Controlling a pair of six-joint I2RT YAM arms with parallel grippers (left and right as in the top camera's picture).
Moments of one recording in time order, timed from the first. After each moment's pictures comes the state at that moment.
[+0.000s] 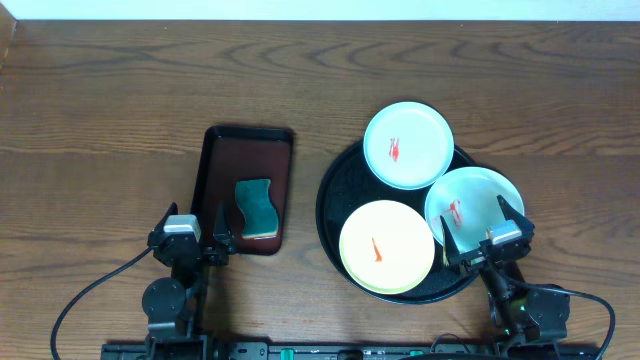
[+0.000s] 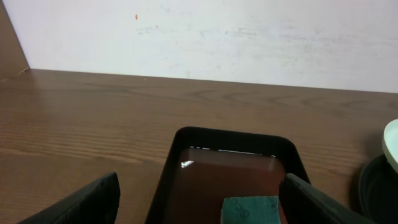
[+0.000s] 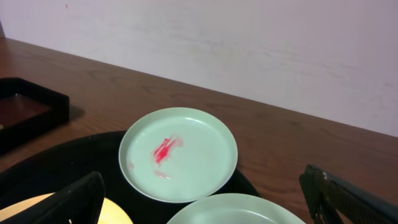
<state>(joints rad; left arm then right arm) 0.05 0.02 0.01 -0.10 0.05 -0.06 0.08 0.01 0.01 -0.05 -0.24 -0.15</state>
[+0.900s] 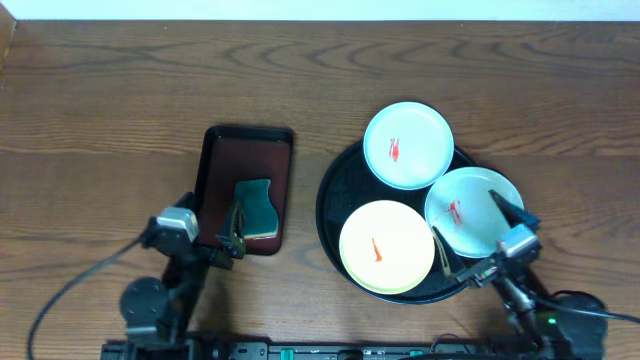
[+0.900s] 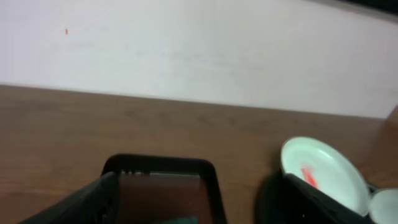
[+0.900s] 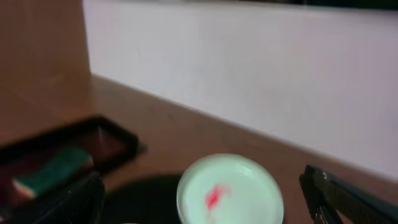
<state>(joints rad) 0.05 0.16 0.28 -0.21 0.29 -0.20 0.08 0.12 0.30 -0.16 -0.48 -0.09</state>
